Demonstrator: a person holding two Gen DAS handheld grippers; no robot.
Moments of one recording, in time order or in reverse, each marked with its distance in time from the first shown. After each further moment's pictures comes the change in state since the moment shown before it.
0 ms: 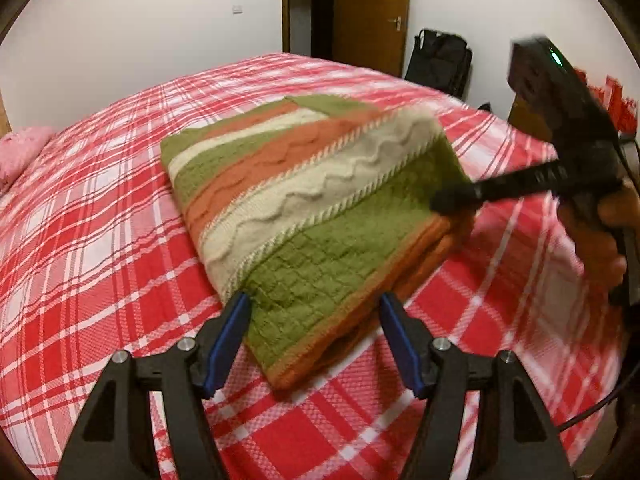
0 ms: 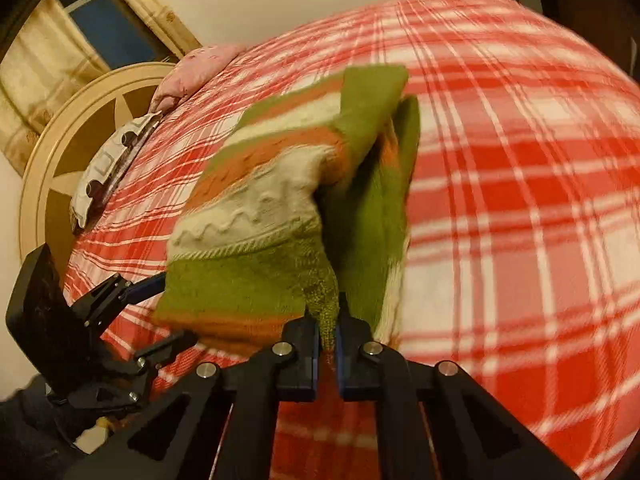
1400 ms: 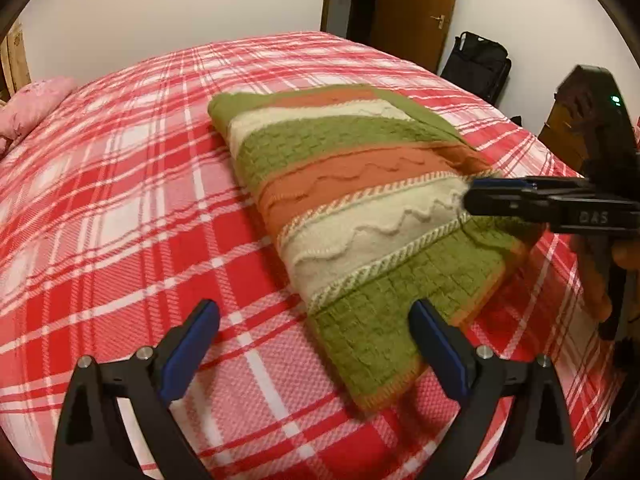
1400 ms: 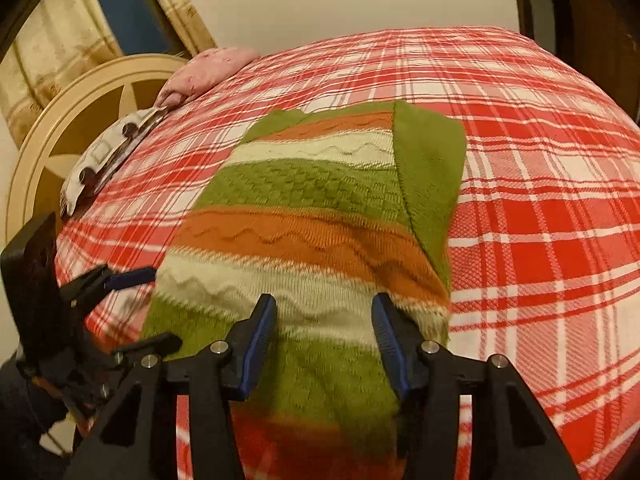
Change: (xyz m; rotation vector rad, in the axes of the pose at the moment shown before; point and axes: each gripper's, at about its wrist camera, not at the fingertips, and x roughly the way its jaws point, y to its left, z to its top) left arm 0.017 0.045 0.010 -0.125 0.082 0.058; right arm 0.022 0.020 0.021 -0.137 -0.074 -0.072
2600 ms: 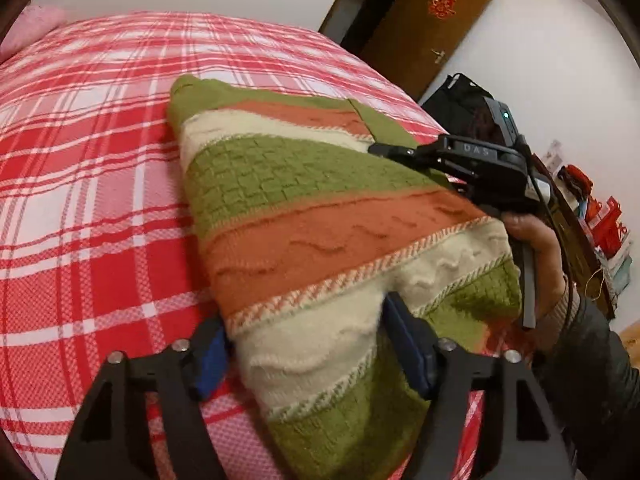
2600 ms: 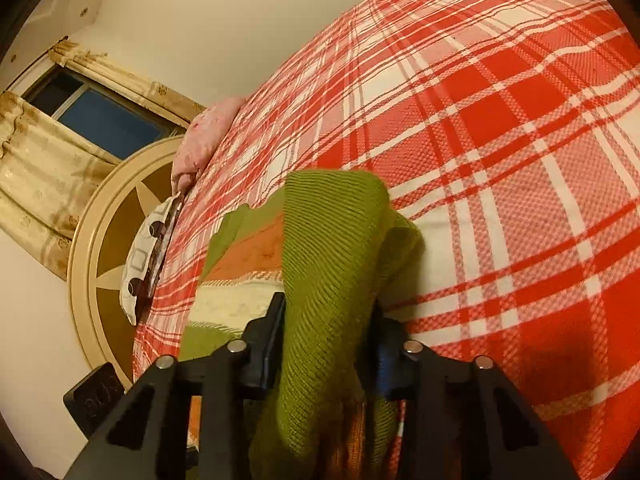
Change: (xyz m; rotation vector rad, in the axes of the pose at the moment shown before) left arm 0.040 0.013 0.029 -0.194 0.004 -0.261; right arm 0.082 -0.106 0.078 0.387 -0.025 0.300
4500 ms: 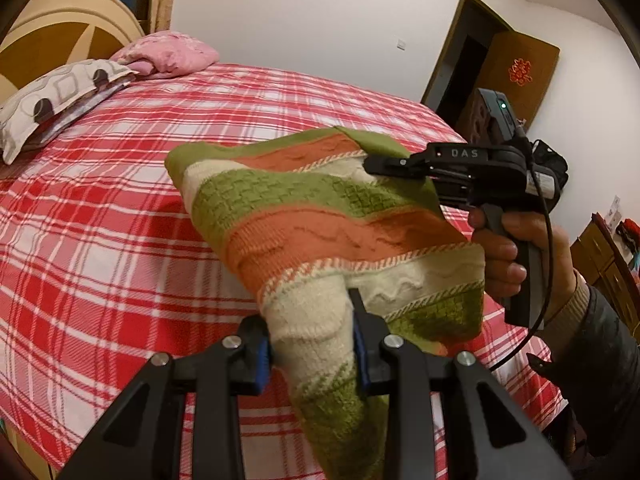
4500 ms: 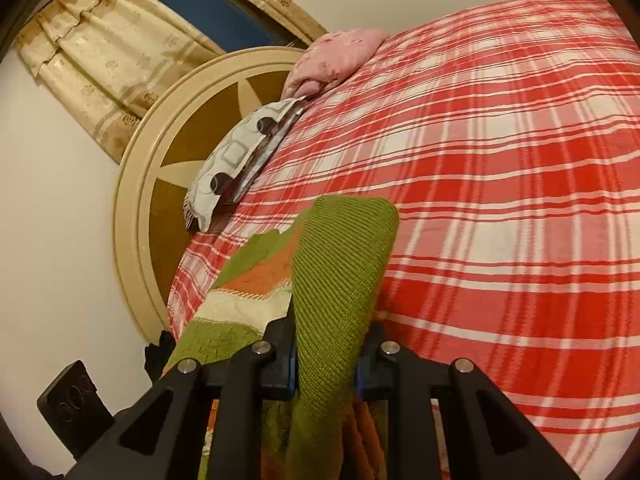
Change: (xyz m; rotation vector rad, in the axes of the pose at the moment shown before) left arm -0.266 0.097 -0.135 -0.160 -0.232 0.352; right arm 0.118 0.310 -0.139 -0.312 0.167 0.189
